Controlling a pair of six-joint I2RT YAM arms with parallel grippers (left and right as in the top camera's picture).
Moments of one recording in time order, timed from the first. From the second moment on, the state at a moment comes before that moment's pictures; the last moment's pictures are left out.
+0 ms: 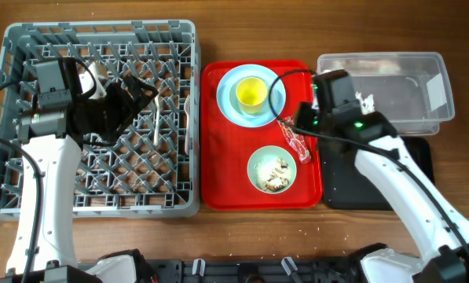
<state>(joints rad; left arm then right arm) 0.16 1.38 1.19 -0.87 0.53 -0.55 0.36 1.42 1.02 -0.62 -0.02 0.46</state>
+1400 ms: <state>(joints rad) 0.16 1.38 1.19 -0.87 0.53 -0.55 0.24 1.38 1.12 -0.51 0.30 0.29</state>
